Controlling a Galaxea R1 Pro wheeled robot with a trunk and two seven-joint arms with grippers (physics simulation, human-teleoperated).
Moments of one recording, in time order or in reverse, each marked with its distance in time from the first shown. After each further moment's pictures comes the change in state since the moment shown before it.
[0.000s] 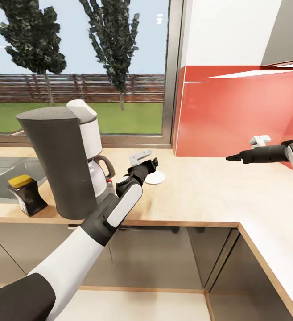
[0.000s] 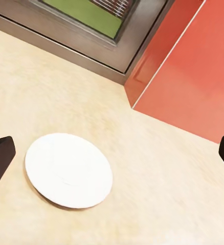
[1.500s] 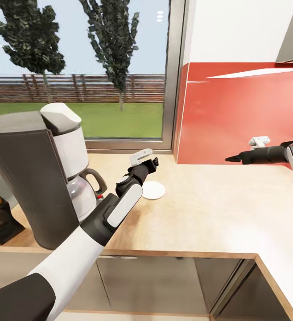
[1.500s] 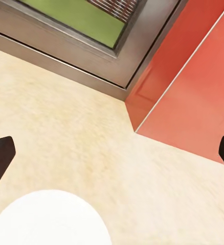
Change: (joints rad) left arm 0.000 0.000 -0.001 -0.005 0.000 0.002 -0.004; right arm 0.007 0.001 0.000 0.000 0.000 0.001 0.000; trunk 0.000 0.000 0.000
